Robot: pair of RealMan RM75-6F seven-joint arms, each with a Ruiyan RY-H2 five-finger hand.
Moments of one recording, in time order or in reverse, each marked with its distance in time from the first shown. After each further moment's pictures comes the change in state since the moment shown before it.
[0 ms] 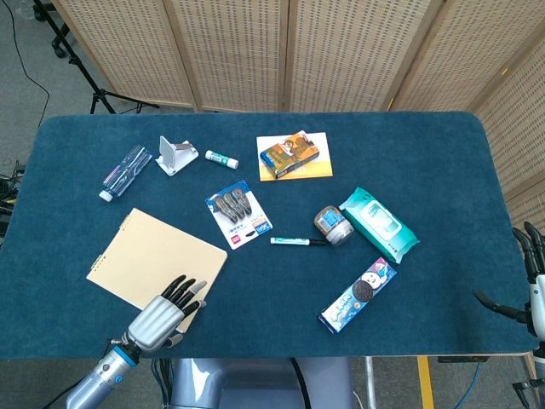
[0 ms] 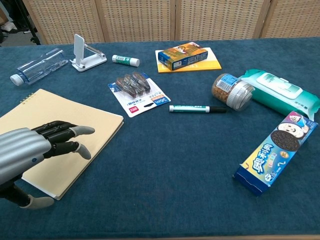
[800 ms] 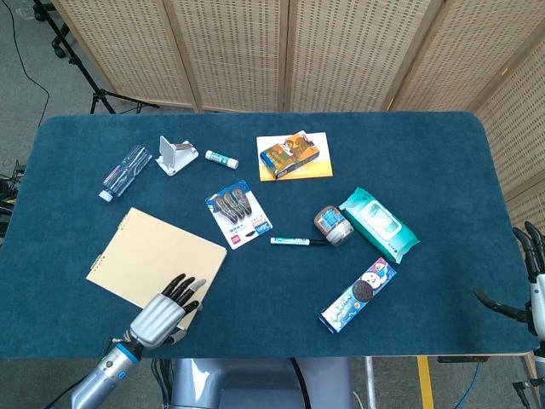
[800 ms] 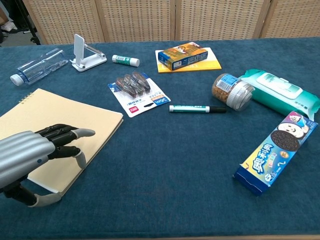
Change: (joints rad) left arm -0.012 -0.036 0.010 0.055 -0.036 0.008 -0.024; right arm 0.001 0.002 0.001 0.001 0.006 -0.007 0.002
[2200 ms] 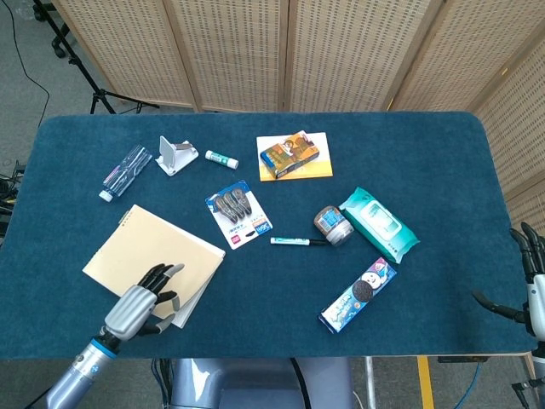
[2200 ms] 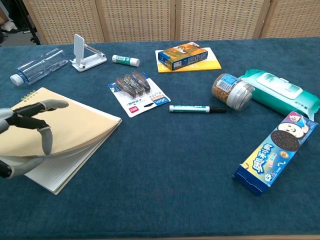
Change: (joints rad) left arm 0.010 0.109 0.007 -0.026 -0.003 0.149 -0.477; right arm 0.001 0.002 -0.006 -0.006 -0.008 -0.003 0.000
